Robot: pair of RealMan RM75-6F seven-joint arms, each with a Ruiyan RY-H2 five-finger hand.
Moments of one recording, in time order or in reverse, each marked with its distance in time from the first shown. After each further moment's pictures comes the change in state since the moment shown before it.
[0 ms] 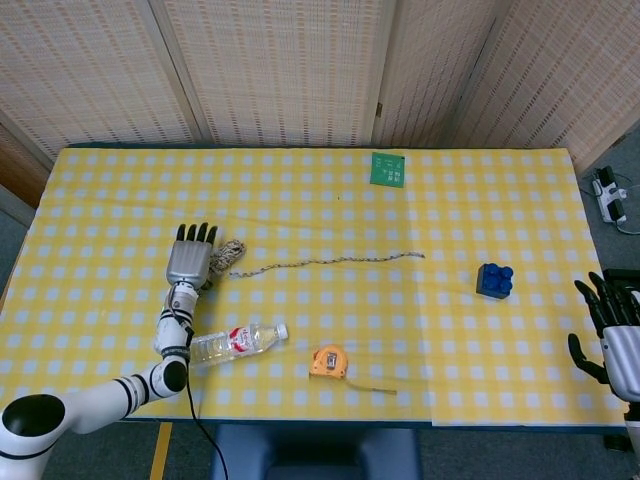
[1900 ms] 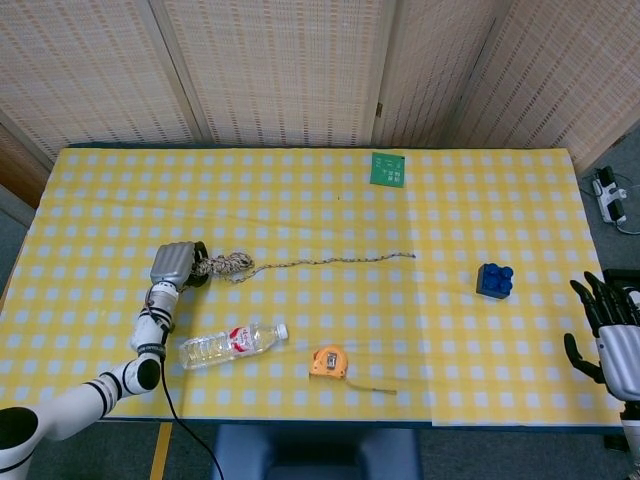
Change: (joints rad) left arm 0.108 0.055 -0.064 0.045 0.234 -0.182 -0.500; right arm 0.010 0.007 0.001 -0.026 -0.011 -0.009 -0.015
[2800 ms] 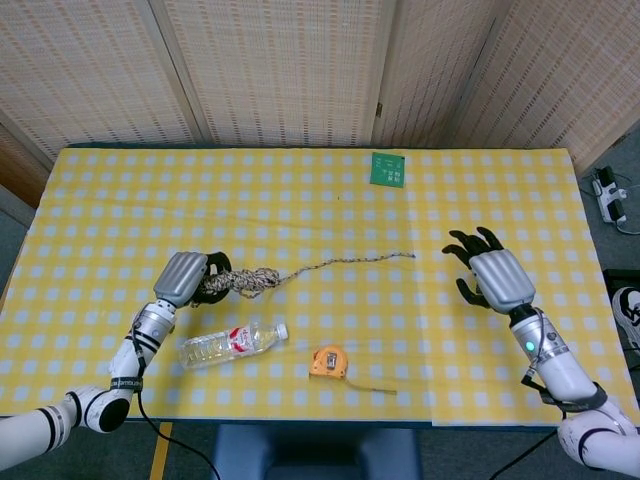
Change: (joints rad) left arm 0.111 0.244 0.069 -0.434 0.385 0.161 -0.306; right arm 0.458 -0.096 0.155 -0.028 0.209 -0.556 -0.228
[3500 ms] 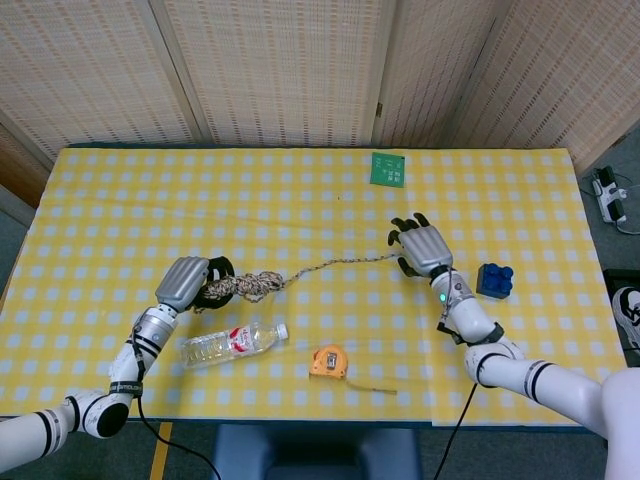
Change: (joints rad) left arm 0.002 0.017 0.007 -0.047 -0.028 -0.003 -0.026; right arm 0.338 -0.369 0.035 0.394 0.393 -0.265 -0.271
